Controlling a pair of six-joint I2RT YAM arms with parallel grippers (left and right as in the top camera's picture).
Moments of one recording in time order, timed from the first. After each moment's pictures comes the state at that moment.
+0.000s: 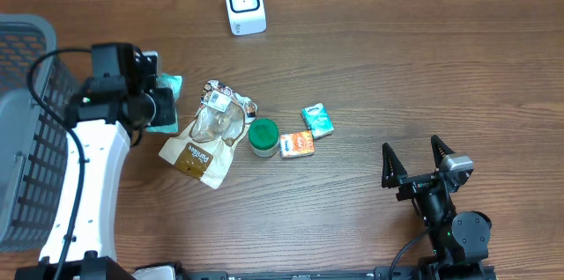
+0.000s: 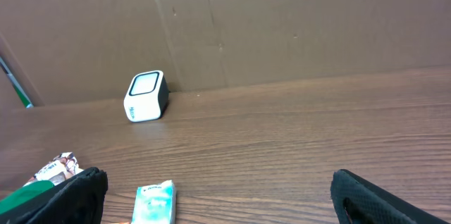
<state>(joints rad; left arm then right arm) 0.10 1.44 1.17 -0.84 0.06 0.00 0.11 0.01 0.02 -0.03 -0.10 0.20</state>
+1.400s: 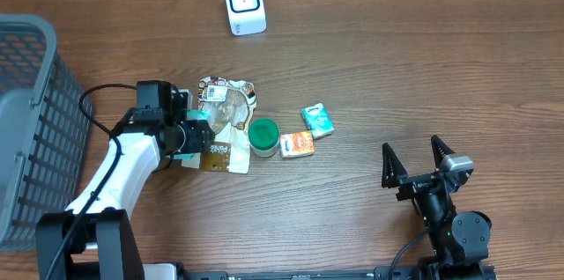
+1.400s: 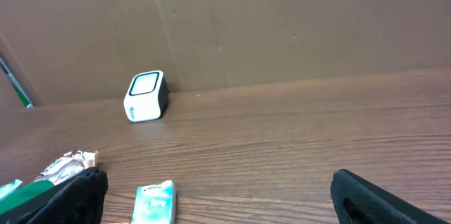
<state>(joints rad) 0.02 1.54 0.85 -0.54 0.12 -0.07 0.11 0.01 0.02 -0.03 -0.11 0.20</state>
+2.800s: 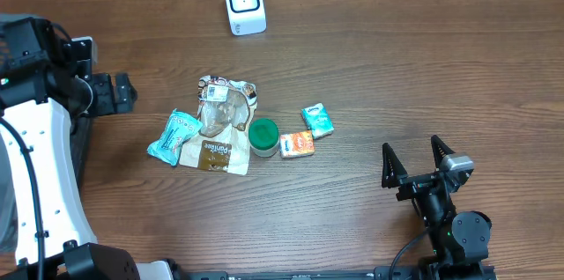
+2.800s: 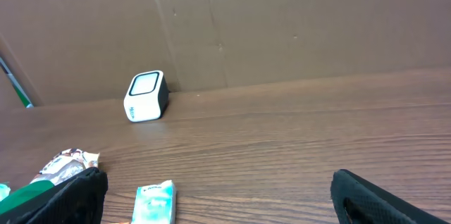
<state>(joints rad) 0.34 1.54 1.53 -1.15 0.03 0.19 0.11 0.01 0.02 -0.03 -0.11 0.20</state>
